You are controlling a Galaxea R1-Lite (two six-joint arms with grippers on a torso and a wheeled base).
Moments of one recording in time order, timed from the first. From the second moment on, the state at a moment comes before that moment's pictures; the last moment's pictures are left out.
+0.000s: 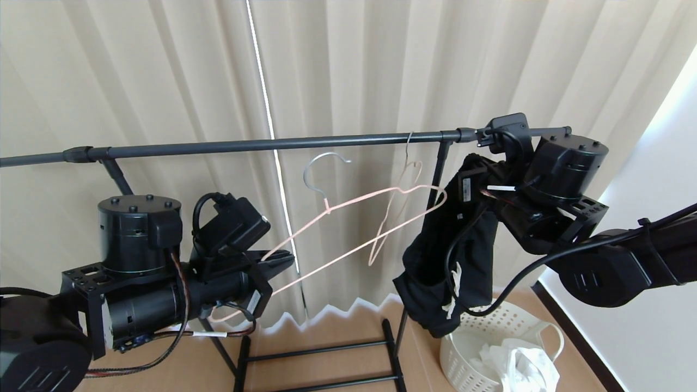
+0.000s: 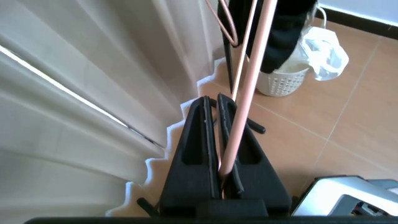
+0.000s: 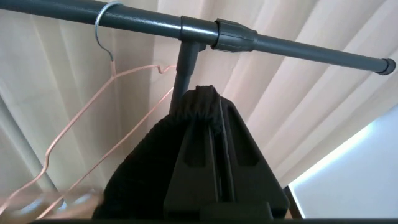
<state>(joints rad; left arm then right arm) -0.47 1.62 -0.59 -0.66 -0.22 0.40 0.45 1.90 -0.97 -0.97 -0.48 -0.20</state>
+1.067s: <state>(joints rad) -0.55 1.76 -0.61 -0.84 -0.13 0.28 0.55 1.89 -0.95 -0.97 -0.53 -0.16</state>
